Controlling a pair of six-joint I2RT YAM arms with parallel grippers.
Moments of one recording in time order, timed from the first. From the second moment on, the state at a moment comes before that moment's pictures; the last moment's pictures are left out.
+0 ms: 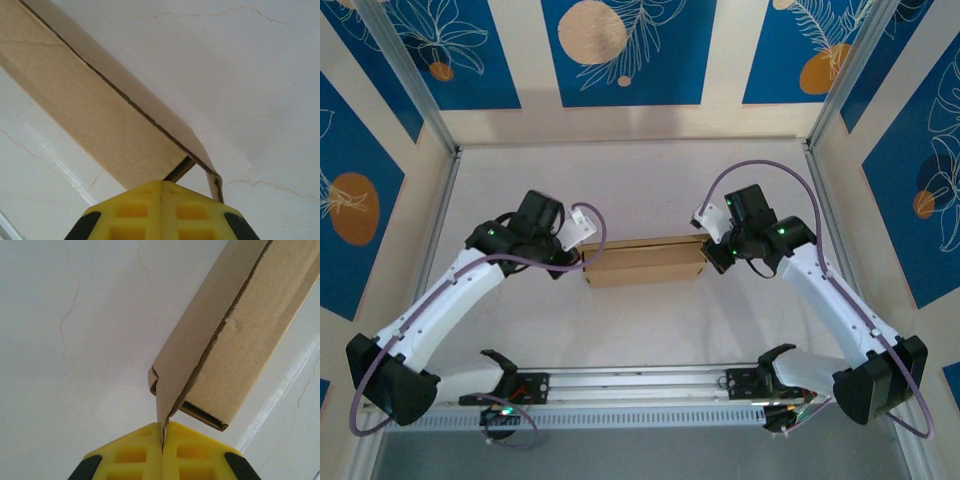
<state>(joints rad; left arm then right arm) -0.54 1.19 1.15 -0.96 0.10 0.38 0.43 1.16 1.11 -0.97 -0.18 -0.33</state>
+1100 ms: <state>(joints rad) -0.54 1.25 1.19 -0.97 0.10 0.38 0.35 1.17 1.12 -0.94 -0.20 -0.35</state>
